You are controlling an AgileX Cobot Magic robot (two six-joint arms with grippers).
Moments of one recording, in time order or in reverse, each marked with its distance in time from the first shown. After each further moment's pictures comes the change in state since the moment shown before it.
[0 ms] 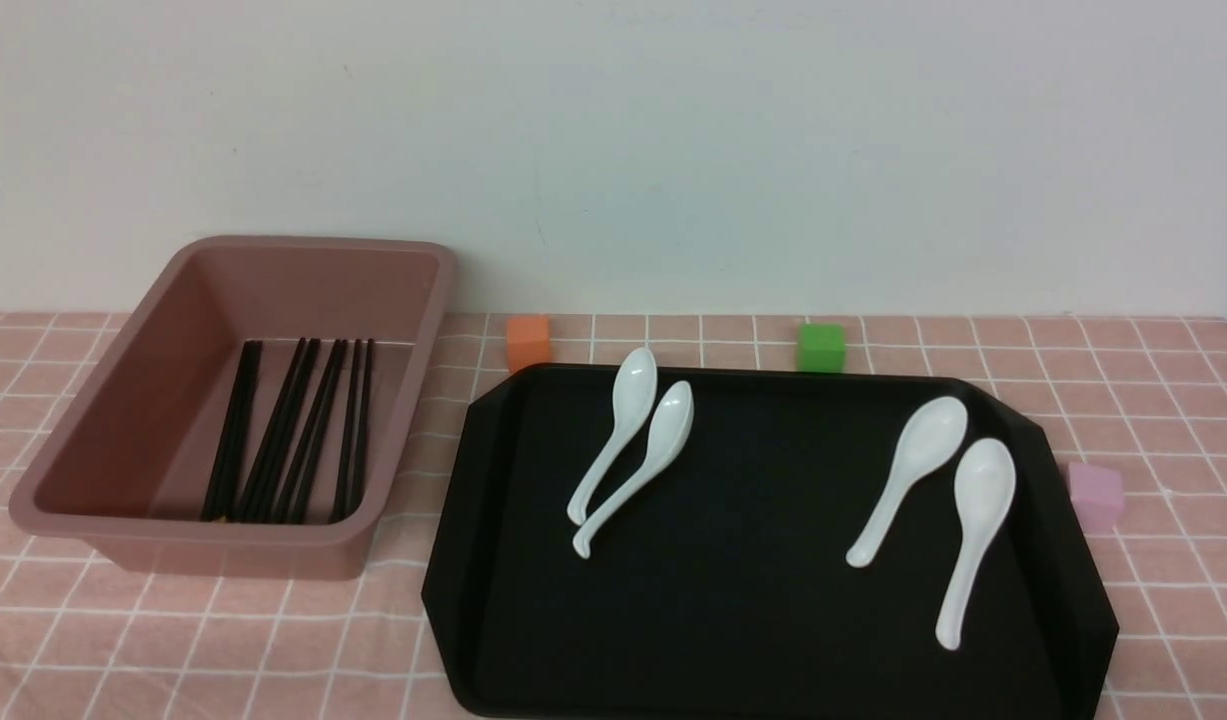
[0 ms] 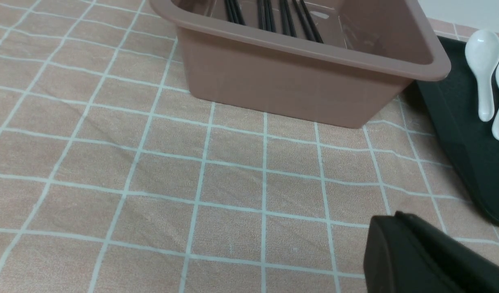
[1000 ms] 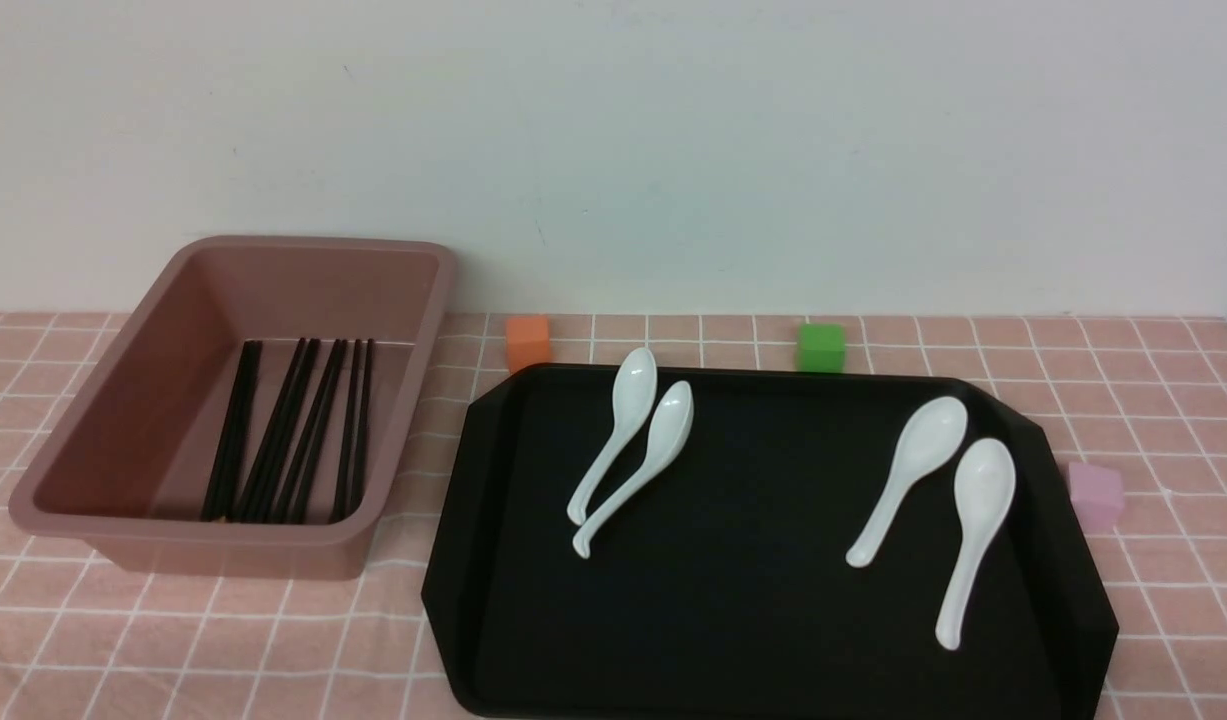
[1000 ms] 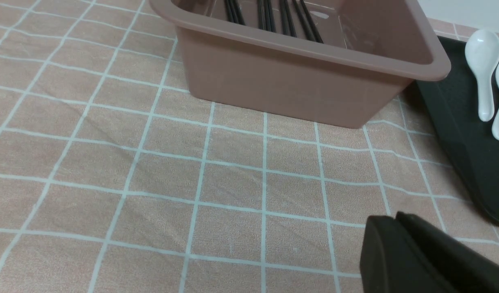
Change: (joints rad) right arm 0.000 0.000 0.000 0.000 0.000 0.000; left arm 0.000 0.000 0.000 0.000 0.000 0.000
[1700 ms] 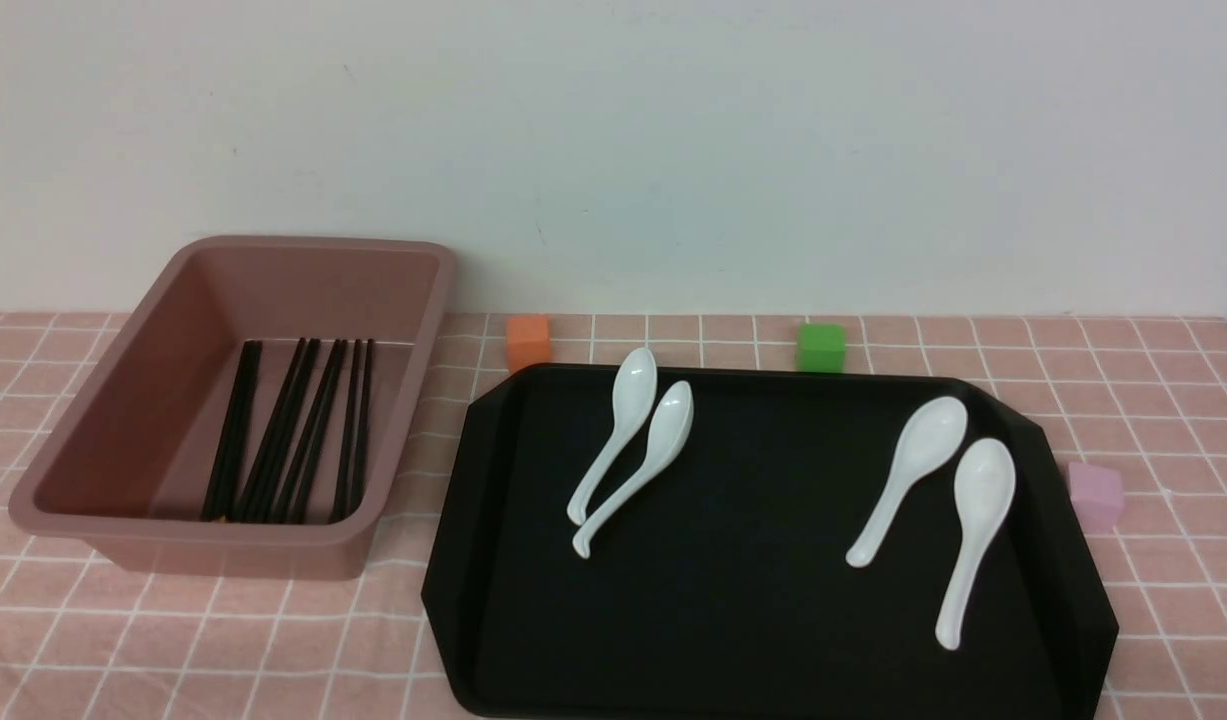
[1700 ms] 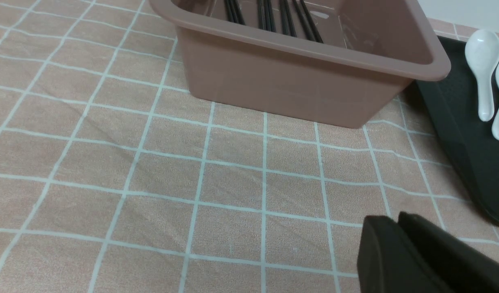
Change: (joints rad) right arm 0.000 0.000 0.000 0.000 0.000 0.000; left arm 0.000 0.000 0.000 0.000 0.000 0.000
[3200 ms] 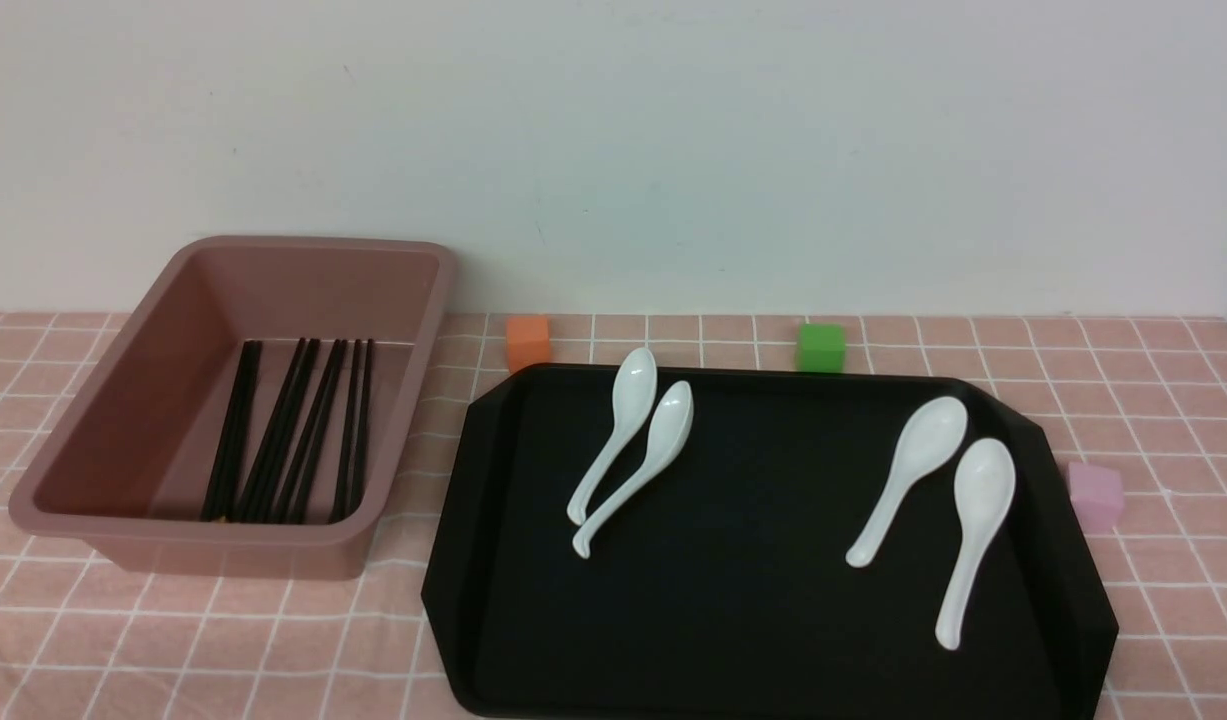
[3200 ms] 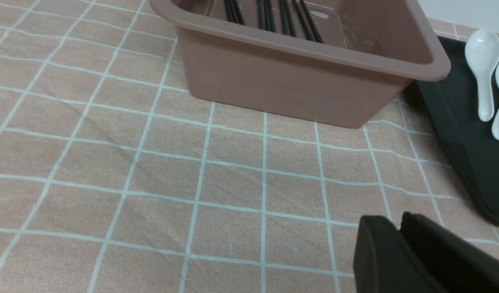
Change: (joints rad) right arm 0.000 0.000 0.000 0.000 0.000 0.000; left arm 0.000 0.000 0.000 0.000 0.000 0.000
